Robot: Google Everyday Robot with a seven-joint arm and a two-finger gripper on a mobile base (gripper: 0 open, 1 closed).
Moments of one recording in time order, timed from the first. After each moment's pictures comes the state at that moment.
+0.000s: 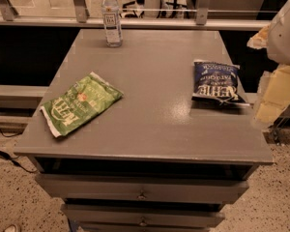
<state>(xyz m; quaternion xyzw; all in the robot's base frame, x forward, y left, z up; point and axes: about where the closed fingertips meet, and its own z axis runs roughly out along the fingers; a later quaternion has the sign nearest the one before) 0.438 -0.217 0.976 -0.60 0.78 -0.03 0.16</state>
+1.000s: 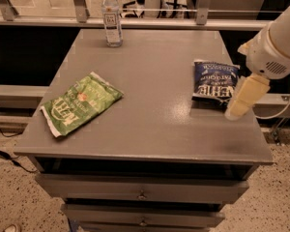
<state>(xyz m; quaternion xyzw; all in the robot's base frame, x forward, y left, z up) 0.505 -0.227 0.922 -0.56 0.80 -0.03 0.22</state>
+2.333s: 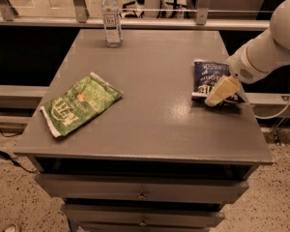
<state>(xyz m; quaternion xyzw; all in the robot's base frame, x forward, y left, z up) 0.603 -0.241 0.854 -0.46 0.84 -0.02 0.29</state>
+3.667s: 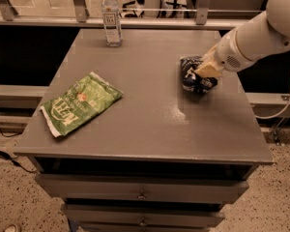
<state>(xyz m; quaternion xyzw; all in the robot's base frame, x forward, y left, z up) 0.610 -0.178 0.891 -0.50 0.80 0.04 0.35</state>
